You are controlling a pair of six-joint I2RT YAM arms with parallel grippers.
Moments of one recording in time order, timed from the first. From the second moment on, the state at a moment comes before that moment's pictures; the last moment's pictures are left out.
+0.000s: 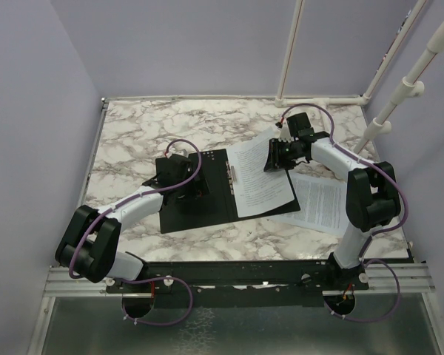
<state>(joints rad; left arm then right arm) -0.47 1.39 0.69 -0.14 0.05 -0.72 0.29 1.80 1.27 -0.52 -0.35 0.24</state>
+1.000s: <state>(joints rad) -0.48 1.37 0.69 -0.14 0.05 -0.72 0.29 1.76 1.27 -0.53 0.00 0.30</state>
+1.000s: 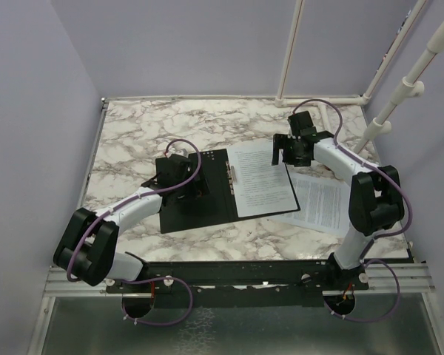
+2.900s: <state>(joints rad) -0.47 1.13 0.82 -0.41 -0.09 -0.51 0.24 2.00 1.39 -0.42 -0.17 0.31</state>
